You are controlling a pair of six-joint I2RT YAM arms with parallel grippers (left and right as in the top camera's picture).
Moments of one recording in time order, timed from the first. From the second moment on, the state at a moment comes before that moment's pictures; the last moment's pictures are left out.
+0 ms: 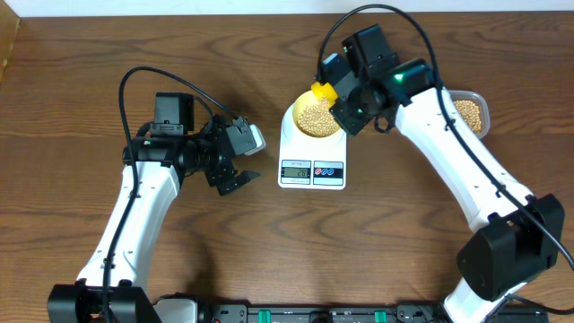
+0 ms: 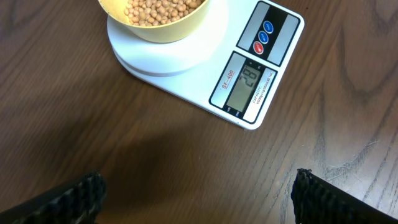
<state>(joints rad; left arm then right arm) -0.05 1.43 1.02 -0.74 0.57 1.06 0.47 1.84 1.69 -0.99 -0.07 -0.30</state>
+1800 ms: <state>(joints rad) -0.05 1.43 1.02 -0.74 0.57 1.06 0.03 1.80 1.70 -1.29 0.16 0.02</state>
